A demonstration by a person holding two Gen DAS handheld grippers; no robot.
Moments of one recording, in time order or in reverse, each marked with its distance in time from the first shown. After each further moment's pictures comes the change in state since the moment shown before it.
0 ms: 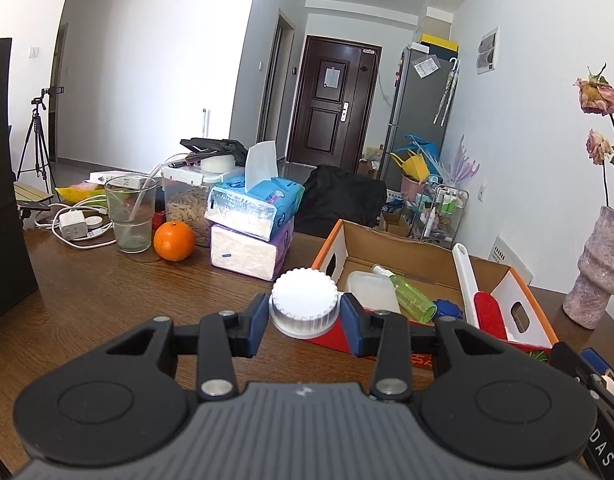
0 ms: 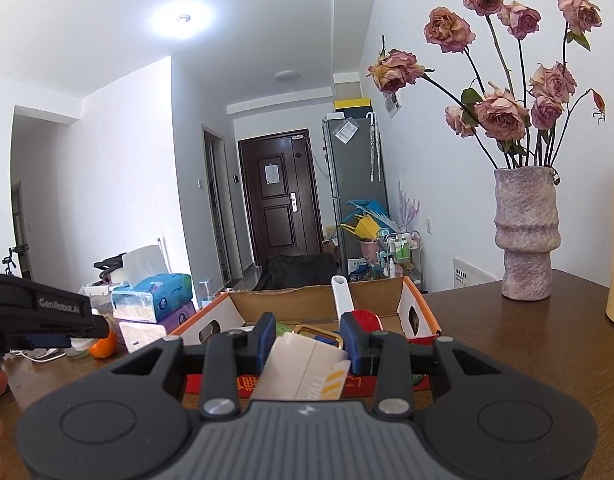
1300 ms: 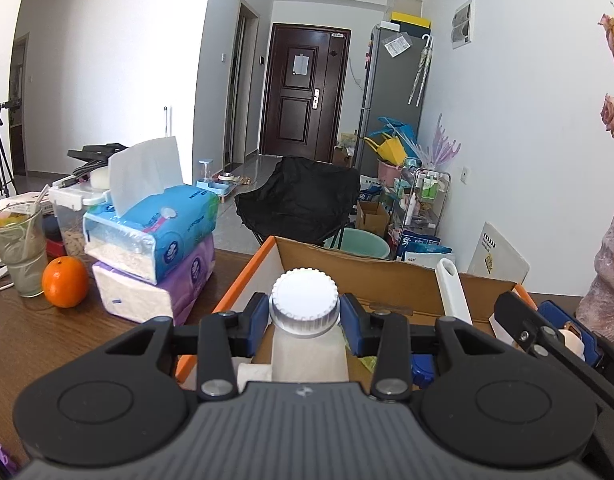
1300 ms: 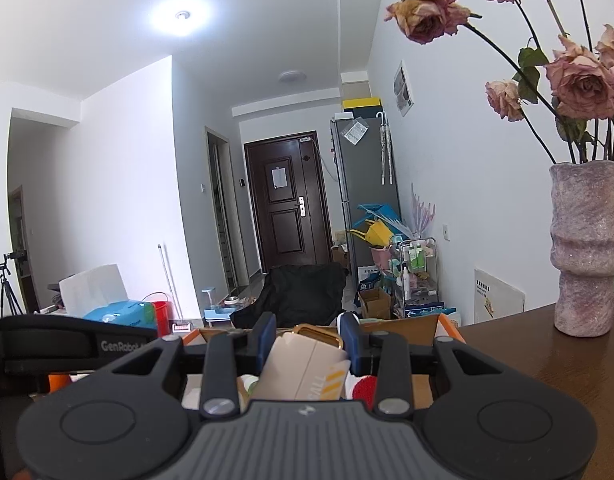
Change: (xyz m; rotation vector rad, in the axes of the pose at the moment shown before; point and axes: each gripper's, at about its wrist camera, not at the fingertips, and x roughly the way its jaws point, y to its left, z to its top) left arm 0.142 -0.081 0.035 0.083 0.032 -0.051; right arm 0.157 -0.014 0.024 -0.005 -0.006 0.027
